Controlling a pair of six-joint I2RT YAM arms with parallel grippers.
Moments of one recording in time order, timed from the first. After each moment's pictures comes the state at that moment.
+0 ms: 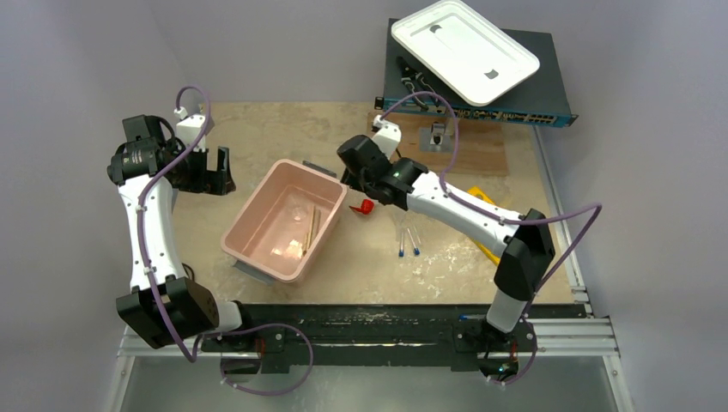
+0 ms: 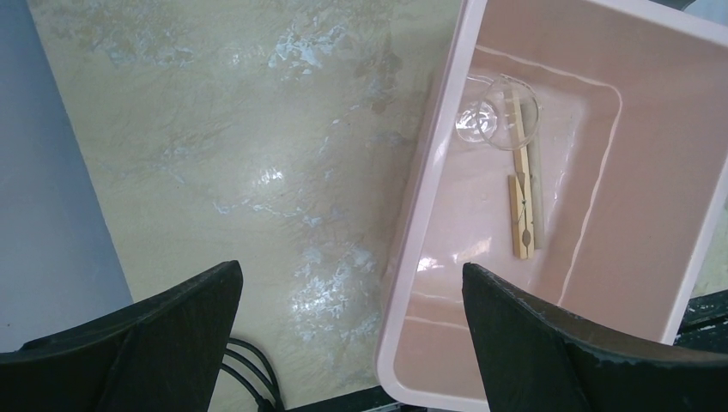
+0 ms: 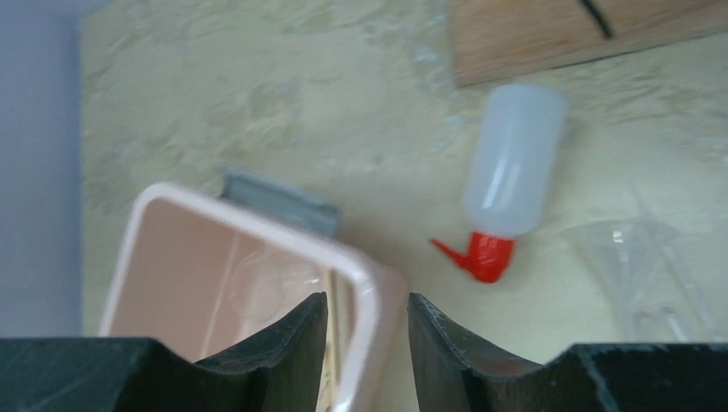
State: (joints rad) left arm 0.37 1.33 1.46 -1.10 0.42 0.38; right arm 0.95 1.76 1.66 -0.63 0.53 0.99
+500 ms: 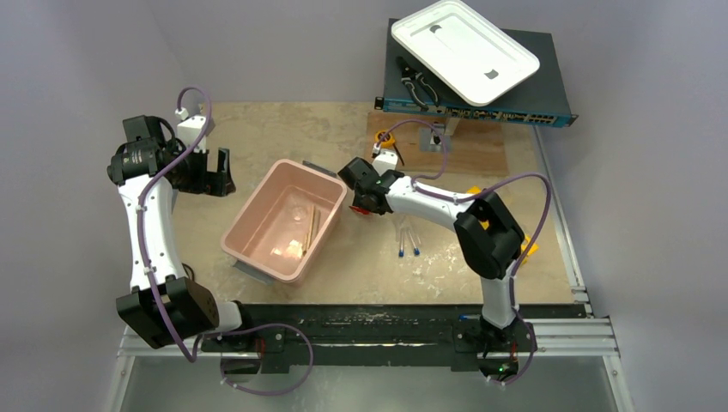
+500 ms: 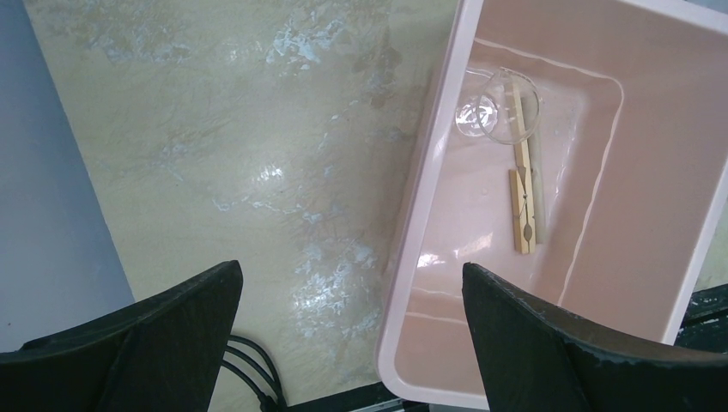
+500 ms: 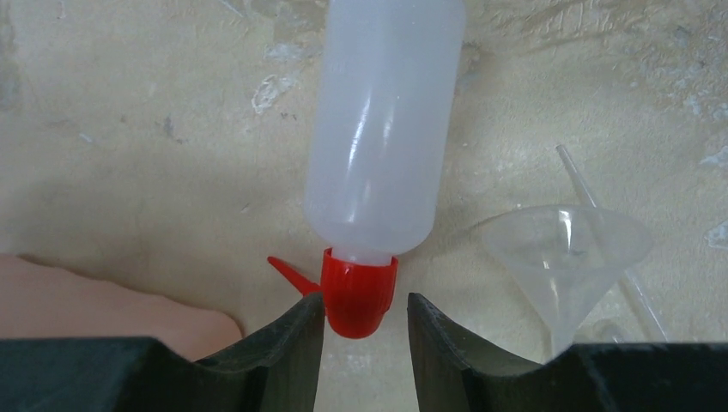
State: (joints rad) left arm 0.37 1.33 1.46 -1.11 0.42 0.40; right arm 0.83 1.95 1.48 -0.58 0.53 0.99
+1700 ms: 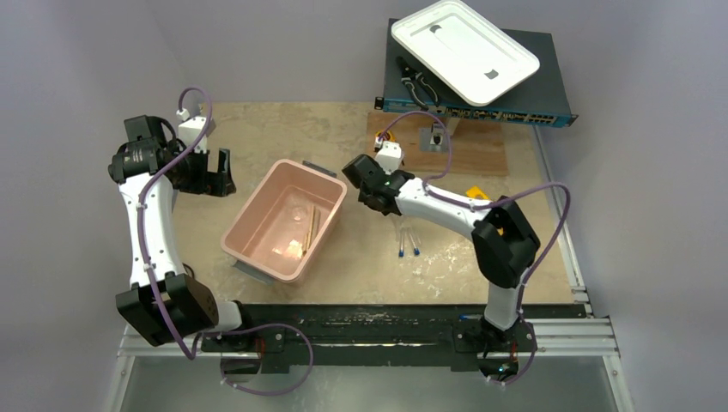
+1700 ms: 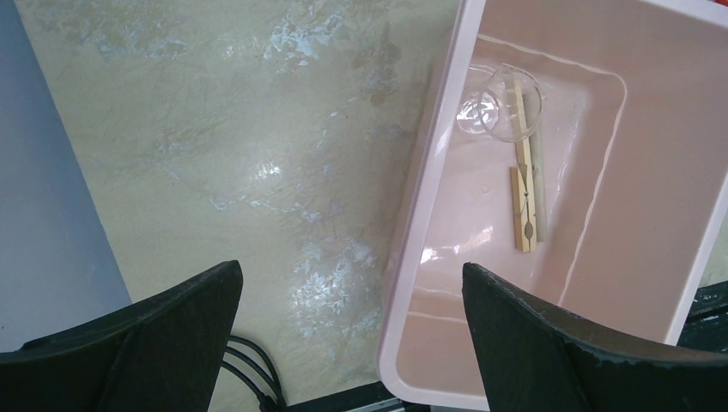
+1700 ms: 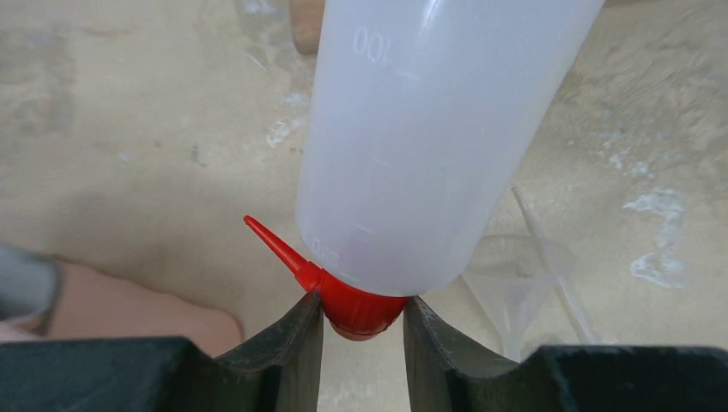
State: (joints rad) left arm 0.37 1.34 1.46 -1.12 0.42 0.40; right arm 0.83 1.89 1.43 -0.53 0.59 0.89
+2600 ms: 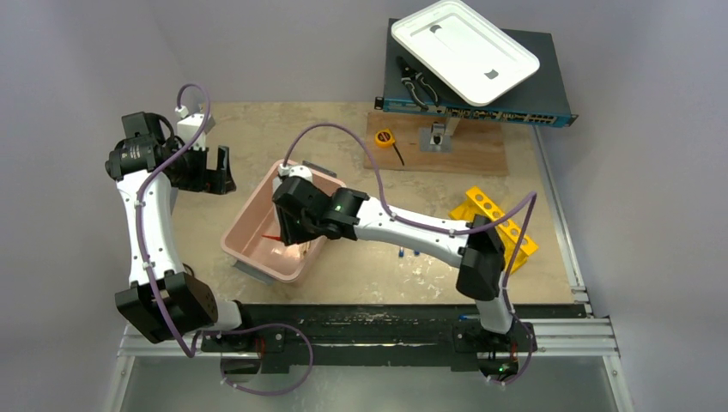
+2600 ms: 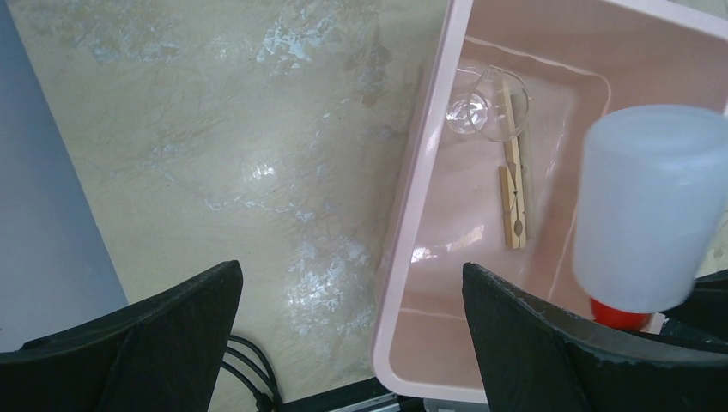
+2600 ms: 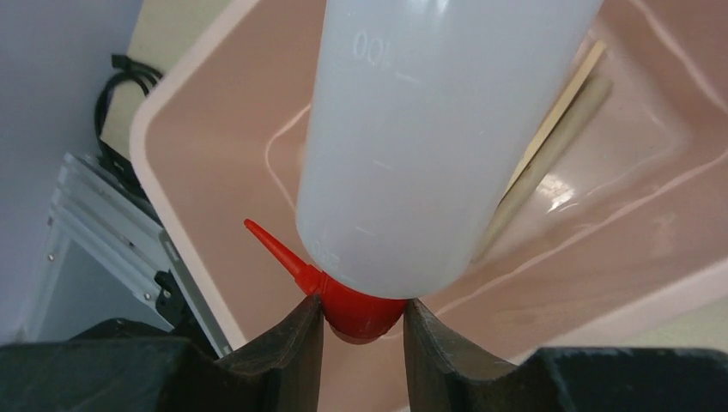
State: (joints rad) left arm 0.37 1.36 1.50 -1.15 0.44 0.40; right arm 1.18 1.96 1.88 -0.71 0.21 0.73
